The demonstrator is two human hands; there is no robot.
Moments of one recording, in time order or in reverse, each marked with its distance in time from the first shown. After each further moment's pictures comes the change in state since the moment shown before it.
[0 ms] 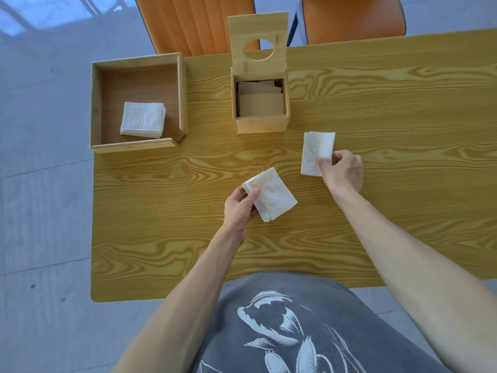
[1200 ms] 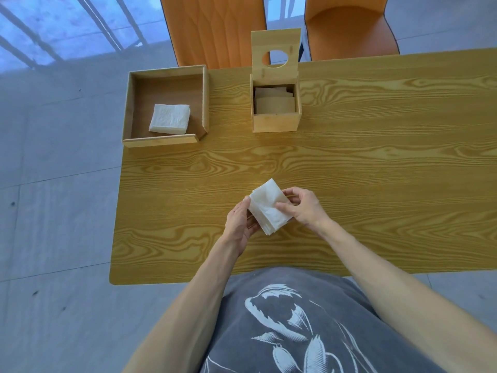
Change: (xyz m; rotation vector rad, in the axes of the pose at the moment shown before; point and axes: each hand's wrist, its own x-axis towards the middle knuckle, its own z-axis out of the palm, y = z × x) left_hand -0.042 -0.030 -0.052 -0.107 -0.037 -0.036; right_hand -0.115 0.032 0.042 0.365 -0.654 -0.285
